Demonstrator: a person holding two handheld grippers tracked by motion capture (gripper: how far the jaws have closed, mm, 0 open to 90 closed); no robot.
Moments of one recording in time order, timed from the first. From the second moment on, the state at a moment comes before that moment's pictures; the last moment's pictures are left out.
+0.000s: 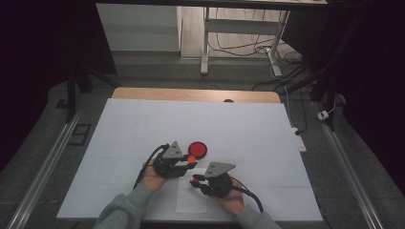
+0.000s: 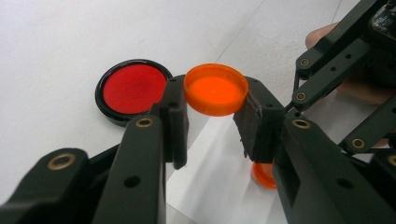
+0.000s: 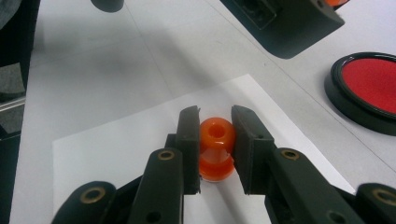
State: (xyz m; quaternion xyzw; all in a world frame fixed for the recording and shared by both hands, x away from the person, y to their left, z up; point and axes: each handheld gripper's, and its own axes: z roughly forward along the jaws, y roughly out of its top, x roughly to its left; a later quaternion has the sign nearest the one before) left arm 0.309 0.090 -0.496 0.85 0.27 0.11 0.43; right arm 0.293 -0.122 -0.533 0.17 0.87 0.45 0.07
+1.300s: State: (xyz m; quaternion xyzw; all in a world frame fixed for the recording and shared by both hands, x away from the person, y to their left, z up) left arm 0.308 0.090 -0.496 0.86 0.26 0.11 0.43; right arm 0.295 -0.152 -0.500 0.19 0.82 0.54 0.08
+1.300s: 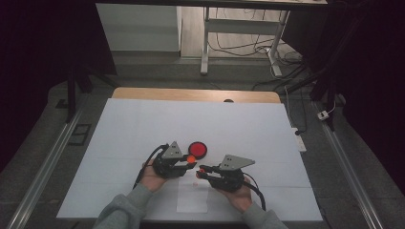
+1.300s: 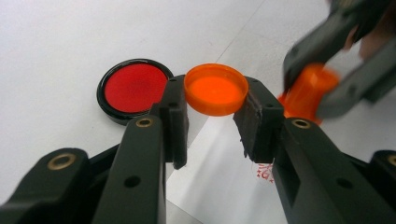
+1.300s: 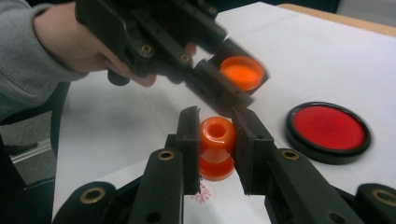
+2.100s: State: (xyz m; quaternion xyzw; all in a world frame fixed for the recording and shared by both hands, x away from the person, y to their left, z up) left arm 0.302 0.087 -0.495 0.86 0.26 0.11 0.43; right arm 0.295 -0.180 -0.464 0.21 0.78 0.58 0.12
